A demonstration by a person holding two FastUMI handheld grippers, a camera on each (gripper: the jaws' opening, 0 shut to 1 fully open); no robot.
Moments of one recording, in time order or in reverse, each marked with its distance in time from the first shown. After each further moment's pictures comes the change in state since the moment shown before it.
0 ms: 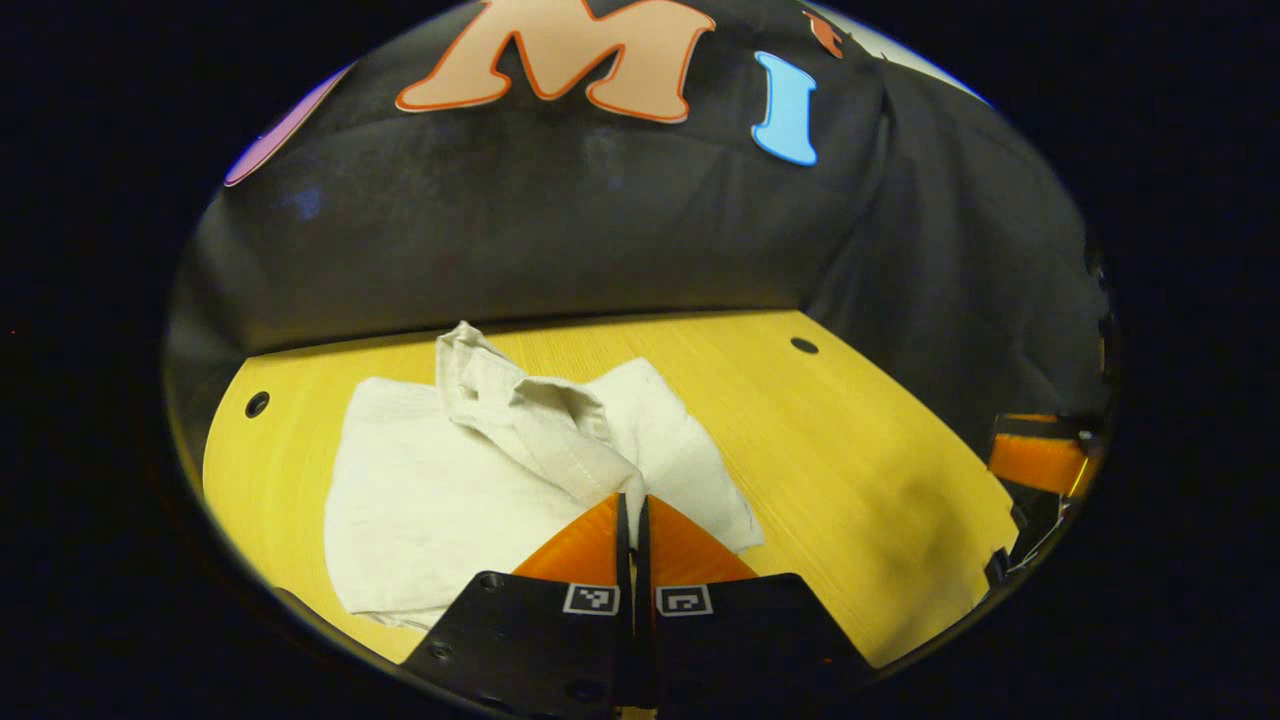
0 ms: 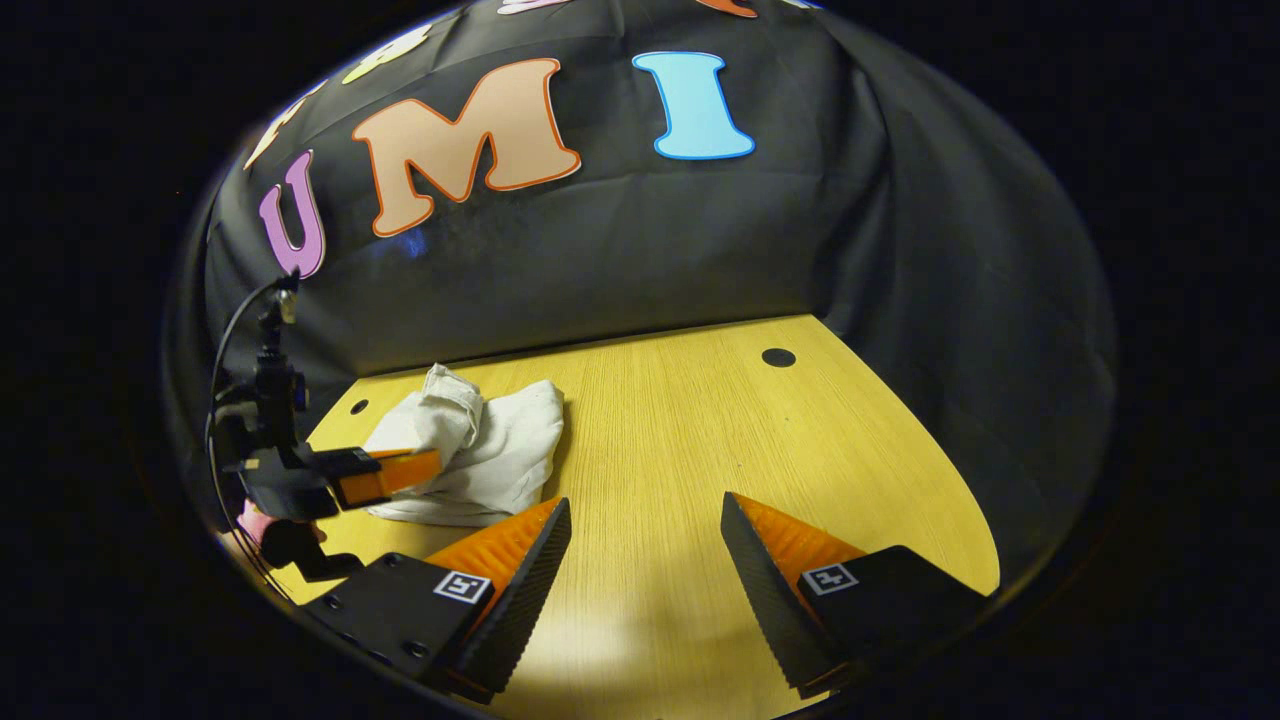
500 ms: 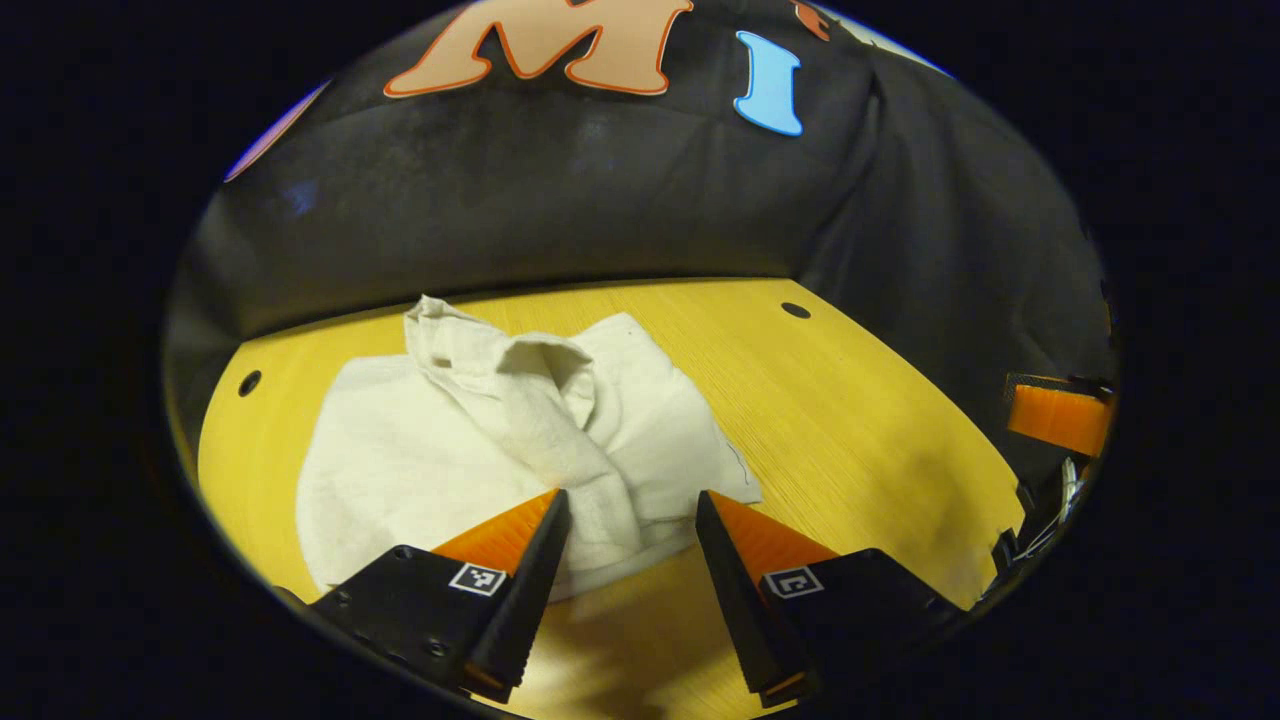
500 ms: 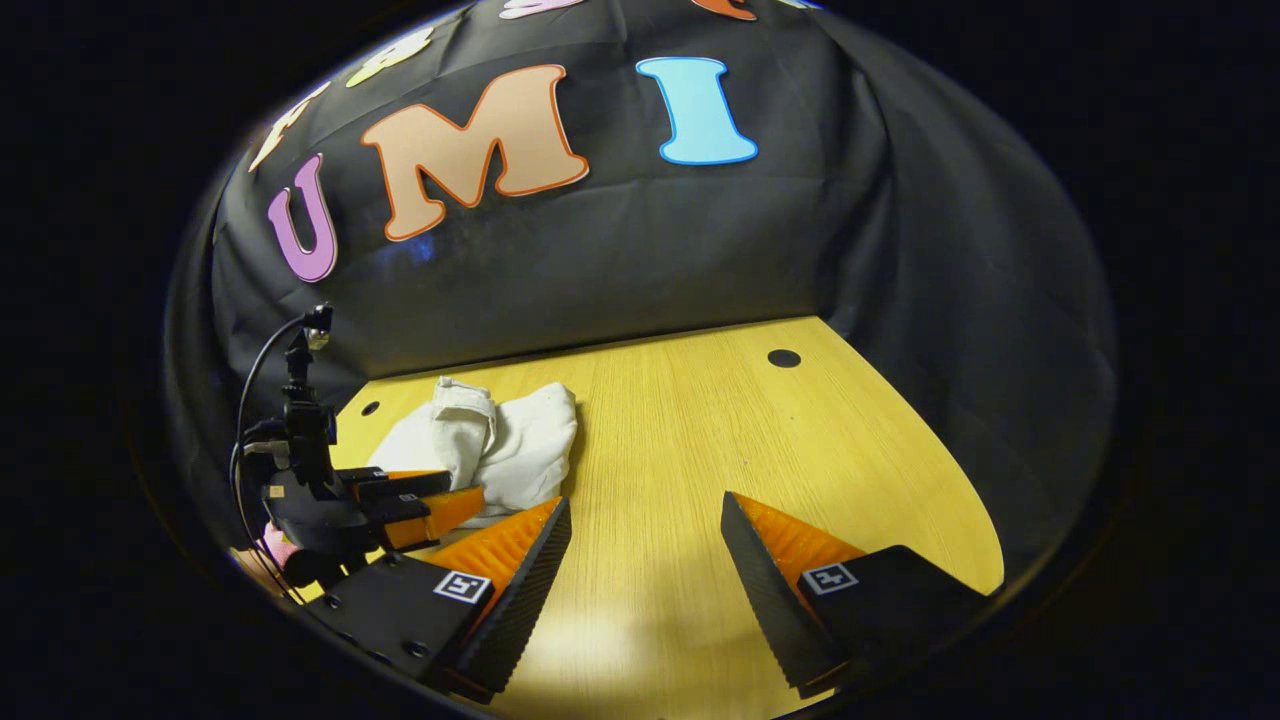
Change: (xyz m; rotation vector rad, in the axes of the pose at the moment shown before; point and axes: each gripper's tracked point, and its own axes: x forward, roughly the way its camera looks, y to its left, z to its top) left arm -0.013 -0.011 -0.006 0.007 -0.010 0.015; right arm -0.011 0.008 0.006 -0.002 -0.035 0.030
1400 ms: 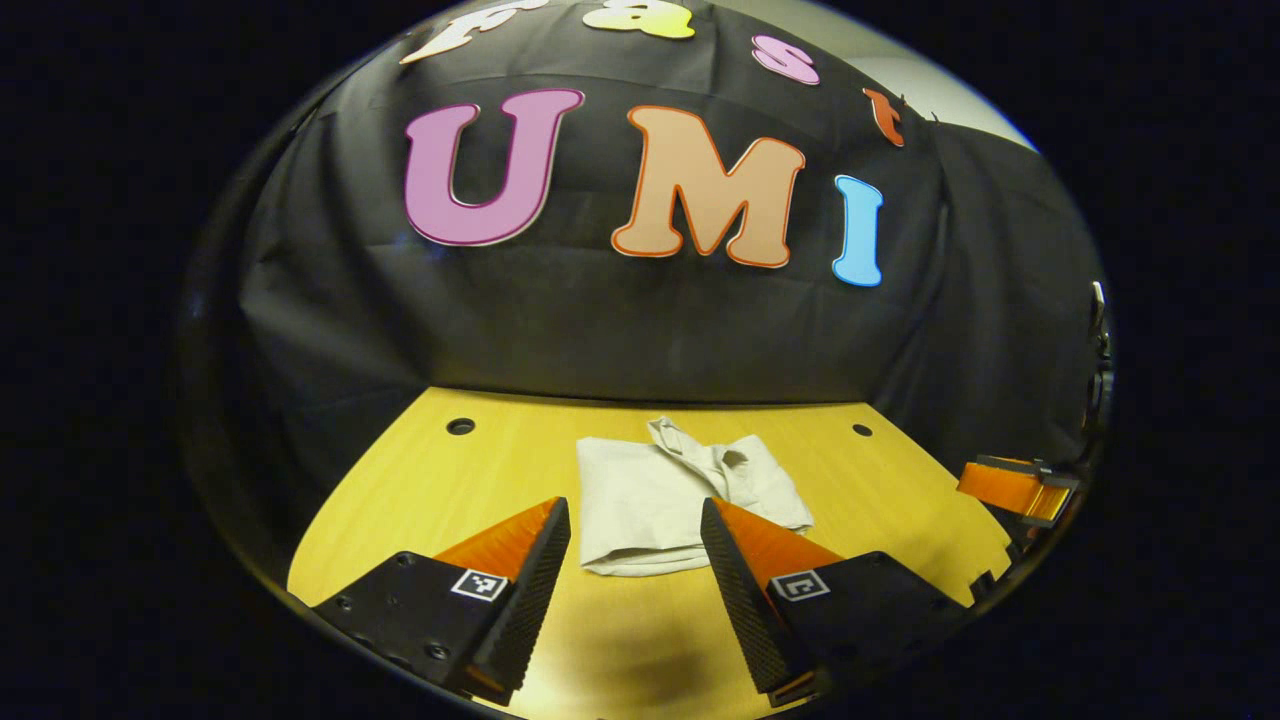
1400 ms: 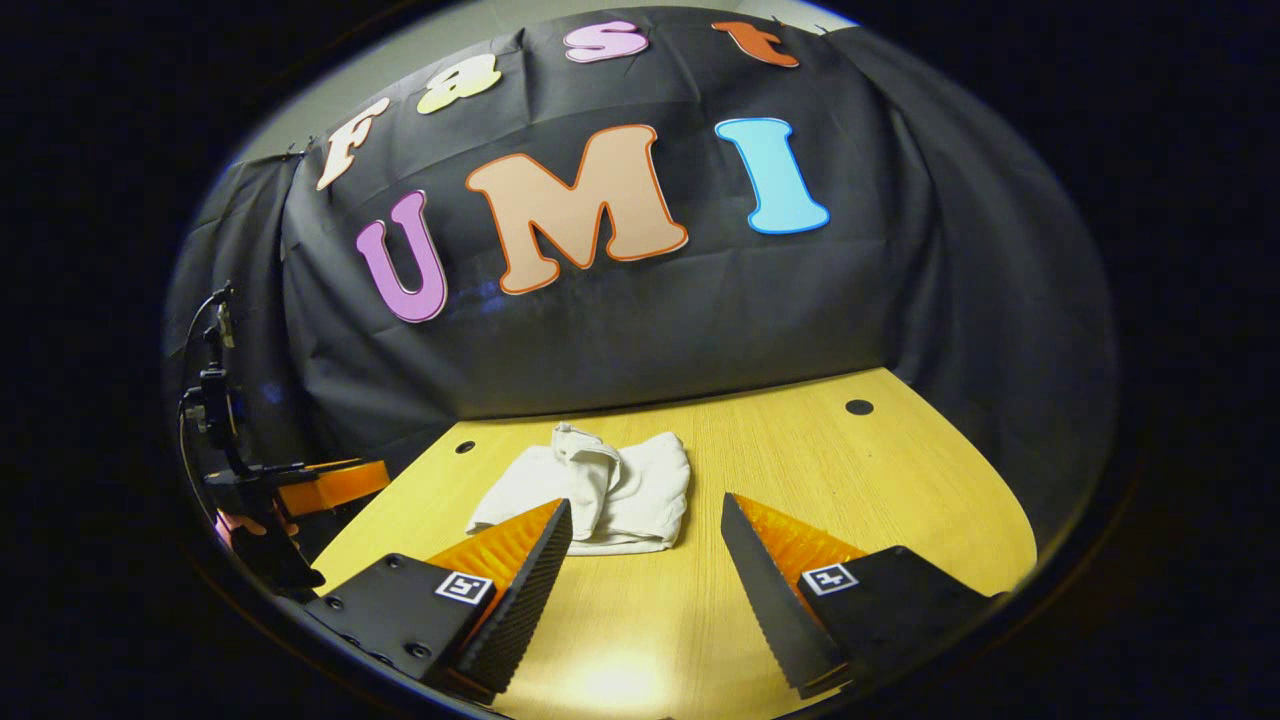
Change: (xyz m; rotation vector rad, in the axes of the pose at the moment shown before) left arm -0.224 0.099 0.046 -0.109 -0.298 0.299; right arm -0.071 0.099 0.022 0.007 -0.169 0.169
